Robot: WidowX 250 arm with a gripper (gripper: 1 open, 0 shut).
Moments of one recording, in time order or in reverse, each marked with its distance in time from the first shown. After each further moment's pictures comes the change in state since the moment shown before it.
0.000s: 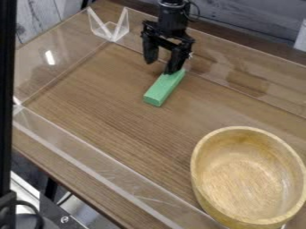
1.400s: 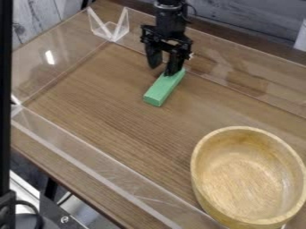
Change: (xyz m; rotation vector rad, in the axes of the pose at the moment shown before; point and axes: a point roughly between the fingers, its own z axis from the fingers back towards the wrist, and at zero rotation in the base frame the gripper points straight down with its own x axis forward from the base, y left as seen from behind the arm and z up) arm -0.021 -0.007 0.001 -0.039 0.113 -0.019
